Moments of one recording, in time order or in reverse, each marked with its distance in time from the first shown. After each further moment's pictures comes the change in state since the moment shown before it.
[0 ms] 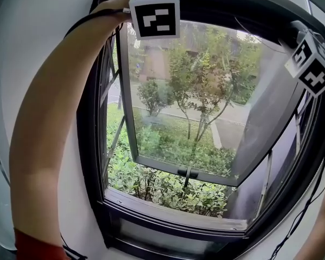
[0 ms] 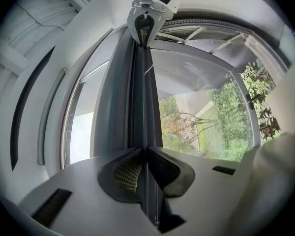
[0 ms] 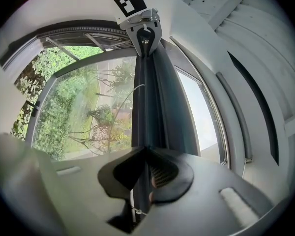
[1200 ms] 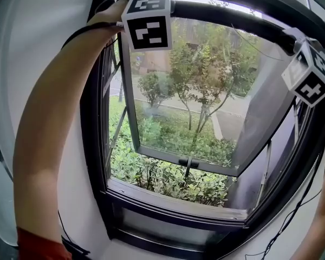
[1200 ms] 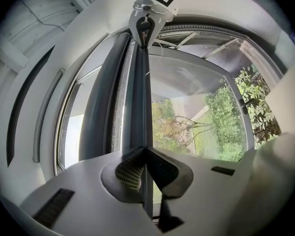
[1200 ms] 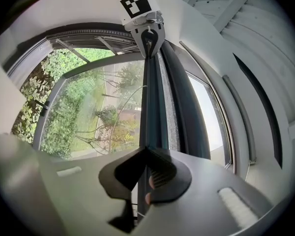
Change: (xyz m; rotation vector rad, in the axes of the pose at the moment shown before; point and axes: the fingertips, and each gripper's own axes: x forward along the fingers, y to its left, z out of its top) left arm -0.019 -0.035 0.001 -0.014 -0.021 -0.043; right arm -0.021 0.035 0.002 -0.029 -0.008 0.057
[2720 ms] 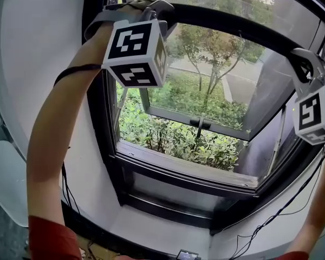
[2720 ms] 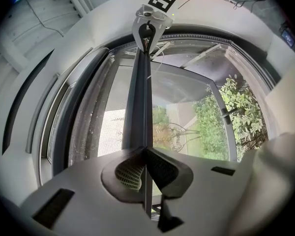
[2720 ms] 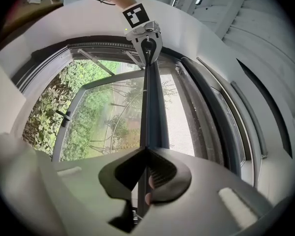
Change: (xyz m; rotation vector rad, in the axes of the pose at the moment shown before) left arm -0.053 -0.147 0.007 -0.050 -0.069 -0.077; right arm -0.063 0.142 0.005 0.027 -0.102 0.113
